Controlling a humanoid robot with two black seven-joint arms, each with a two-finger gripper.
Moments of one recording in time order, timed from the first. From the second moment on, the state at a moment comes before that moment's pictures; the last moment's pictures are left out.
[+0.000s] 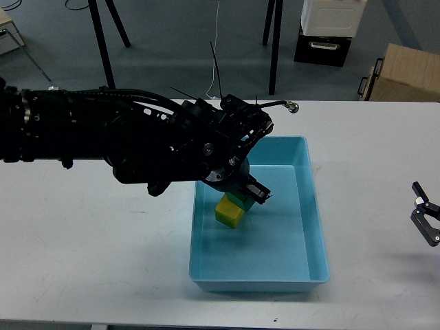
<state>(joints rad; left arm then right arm) -1.69 -0.04 0.49 -1.17 0.71 -0.49 0.27 -0.45 -0.40 1.58 1.61 0.32 0.49 -0.10</state>
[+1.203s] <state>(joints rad) -0.99 0.41 -0.98 -1.16 0.70 -0.49 0.19 -0.34 -0.41 1.57 1.58 0.32 0.49 -0.10</state>
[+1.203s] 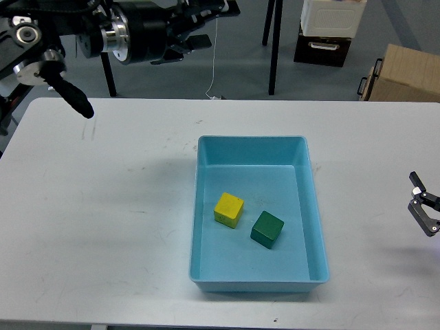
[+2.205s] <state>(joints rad) 0.34 -0.04 -1.71 -1.64 0.06 -0.49 0.19 -0.49 -0.26 1.57 1.66 0.32 0.49 -0.04</state>
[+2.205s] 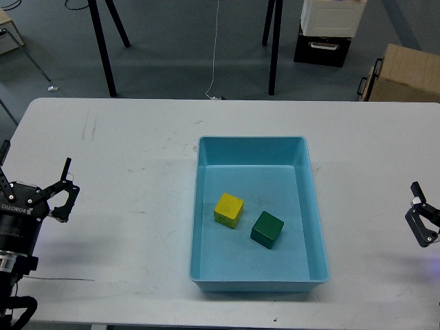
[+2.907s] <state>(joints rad) 0.46 -0.04 -1.55 -1.69 -0.06 -0.49 0.13 -0.62 -0.21 1.58 1.72 0.27 0.49 -0.04</state>
